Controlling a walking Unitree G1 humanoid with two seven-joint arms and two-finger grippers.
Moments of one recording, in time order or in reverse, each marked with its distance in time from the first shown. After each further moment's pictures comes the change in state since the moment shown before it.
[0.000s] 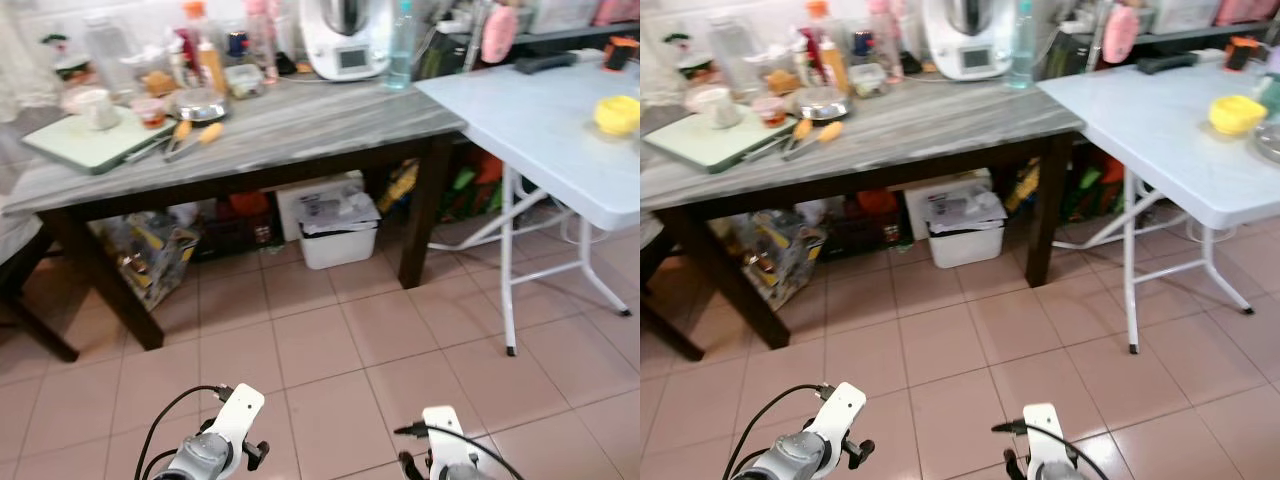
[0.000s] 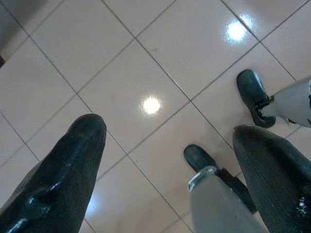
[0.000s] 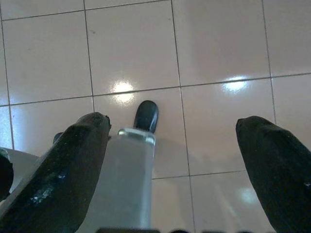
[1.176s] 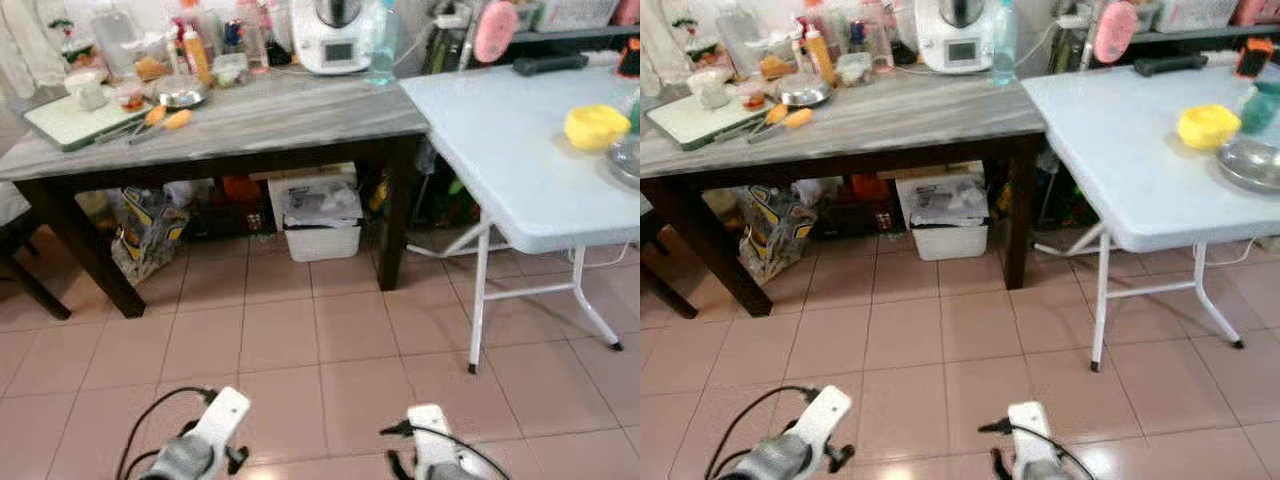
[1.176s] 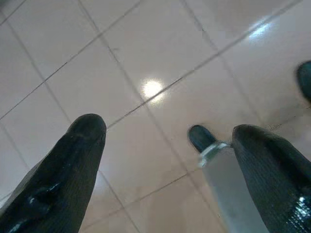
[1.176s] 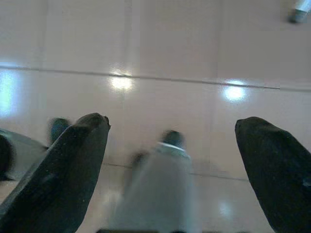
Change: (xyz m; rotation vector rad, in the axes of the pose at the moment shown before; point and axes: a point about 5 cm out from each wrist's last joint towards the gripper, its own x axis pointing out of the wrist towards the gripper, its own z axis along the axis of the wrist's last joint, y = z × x) left arm -0.003 0.011 -0.007 0.056 0.034 0.016; right arm 0.001 0.010 -0.002 -0.019 0.006 0.011
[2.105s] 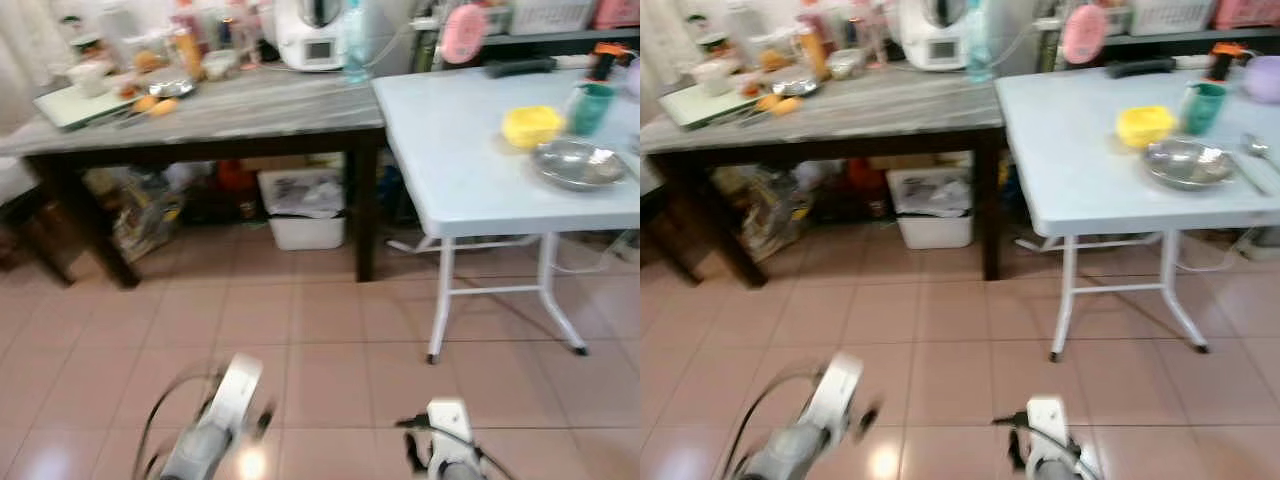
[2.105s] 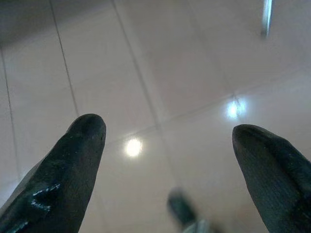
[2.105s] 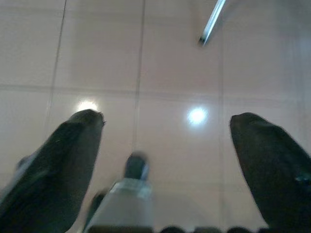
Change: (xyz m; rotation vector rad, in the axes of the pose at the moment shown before) left arm -0.004 0.002 0.063 -0.143 -0.385 0.068; right arm -0.005 -0.019 0.014 0.068 -0.219 -0.151
